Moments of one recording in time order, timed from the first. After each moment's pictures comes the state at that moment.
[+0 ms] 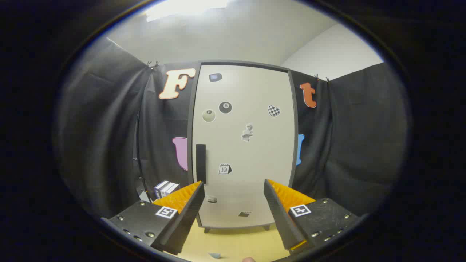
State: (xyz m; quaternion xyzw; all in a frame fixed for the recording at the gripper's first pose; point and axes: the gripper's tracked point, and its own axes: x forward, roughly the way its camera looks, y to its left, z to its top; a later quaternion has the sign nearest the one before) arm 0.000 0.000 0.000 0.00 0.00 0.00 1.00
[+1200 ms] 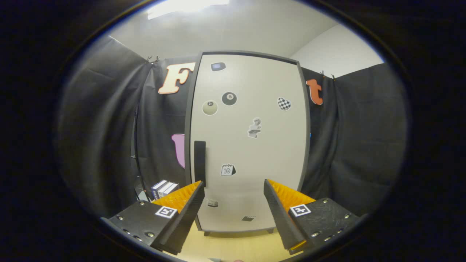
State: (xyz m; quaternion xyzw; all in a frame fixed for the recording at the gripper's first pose) arm 0.062 0.021 -0.016 -0.01 0.01 0.02 1.00
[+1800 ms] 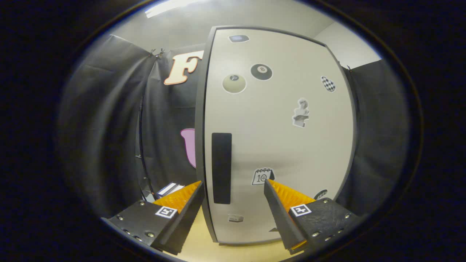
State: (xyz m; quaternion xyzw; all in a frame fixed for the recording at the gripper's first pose) arm 0.168 0.094 -0.046 0.01 0.04 0.06 1.00
